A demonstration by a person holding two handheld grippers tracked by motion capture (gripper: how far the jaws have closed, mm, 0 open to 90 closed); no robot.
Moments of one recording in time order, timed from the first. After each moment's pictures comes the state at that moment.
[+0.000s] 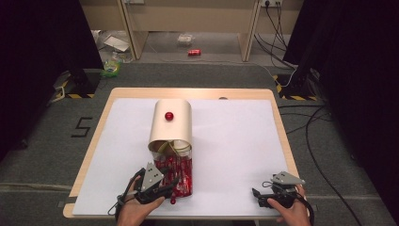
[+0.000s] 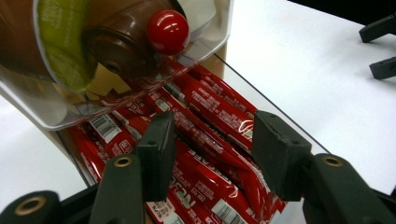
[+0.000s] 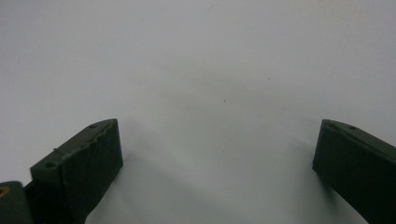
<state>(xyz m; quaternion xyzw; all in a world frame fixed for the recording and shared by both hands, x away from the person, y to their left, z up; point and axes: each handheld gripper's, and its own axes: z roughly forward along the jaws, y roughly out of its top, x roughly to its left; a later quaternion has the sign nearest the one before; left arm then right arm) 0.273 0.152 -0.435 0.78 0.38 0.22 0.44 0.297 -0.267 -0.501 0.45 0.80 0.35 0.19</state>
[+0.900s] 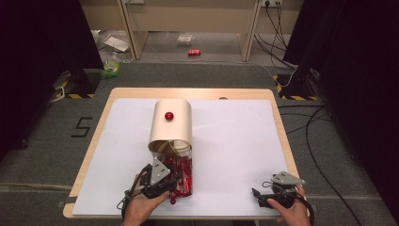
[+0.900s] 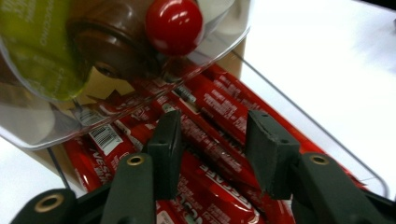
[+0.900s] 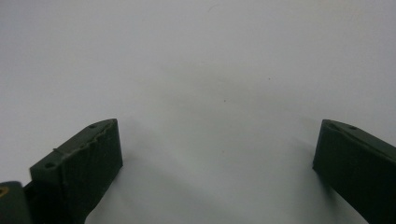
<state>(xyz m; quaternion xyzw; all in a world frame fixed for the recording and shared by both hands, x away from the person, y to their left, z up) 0.290 0.139 -0.444 0.79 0.39 0.24 0.41 0.297 -0.267 -0.501 0.45 0.80 0.35 0.19</state>
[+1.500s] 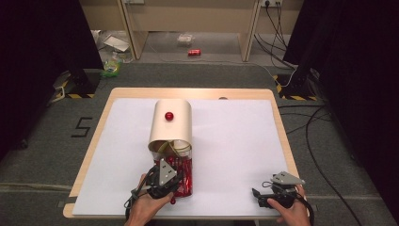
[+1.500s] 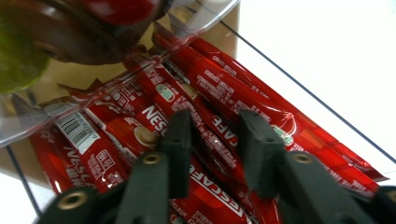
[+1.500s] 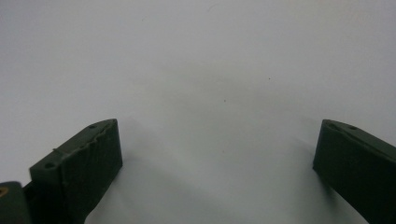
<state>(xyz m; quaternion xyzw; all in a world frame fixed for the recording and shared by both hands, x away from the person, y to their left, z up) 0.293 0.130 -0.453 0.80 0.38 0.25 0.38 0.297 -0.267 -0.501 0.45 0.80 0.35 0.19</state>
